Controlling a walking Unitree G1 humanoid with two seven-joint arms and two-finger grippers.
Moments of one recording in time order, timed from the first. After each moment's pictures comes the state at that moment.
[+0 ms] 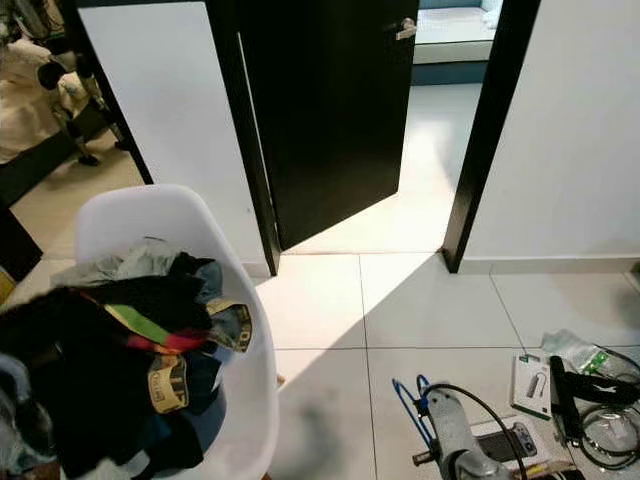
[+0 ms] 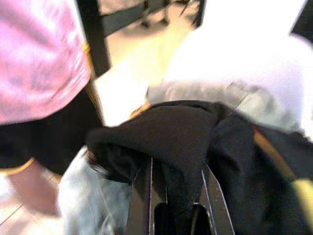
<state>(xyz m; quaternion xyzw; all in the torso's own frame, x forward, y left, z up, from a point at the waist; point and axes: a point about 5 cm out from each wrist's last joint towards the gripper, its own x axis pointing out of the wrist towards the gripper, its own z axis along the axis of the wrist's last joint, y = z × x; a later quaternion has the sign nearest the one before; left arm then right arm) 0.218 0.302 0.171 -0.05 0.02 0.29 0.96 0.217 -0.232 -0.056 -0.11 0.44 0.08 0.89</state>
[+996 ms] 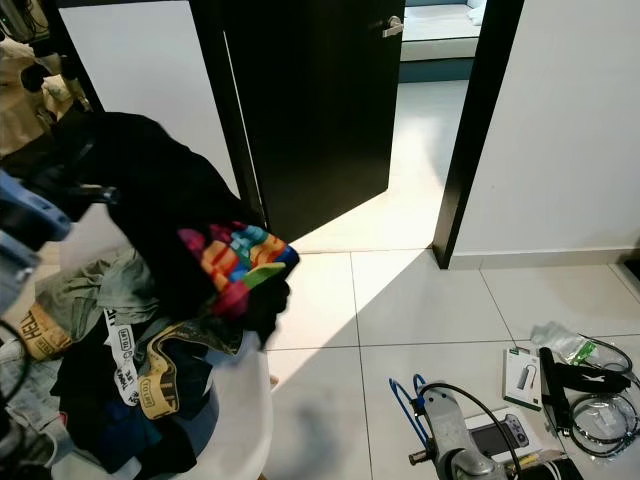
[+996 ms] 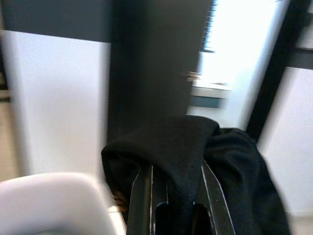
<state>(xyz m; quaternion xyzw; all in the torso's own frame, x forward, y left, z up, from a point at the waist) 0.266 0.263 0.303 -0.08 -0.18 0.03 0.98 0.218 -0.228 -0.056 -0.11 0.44 0.07 0.89</state>
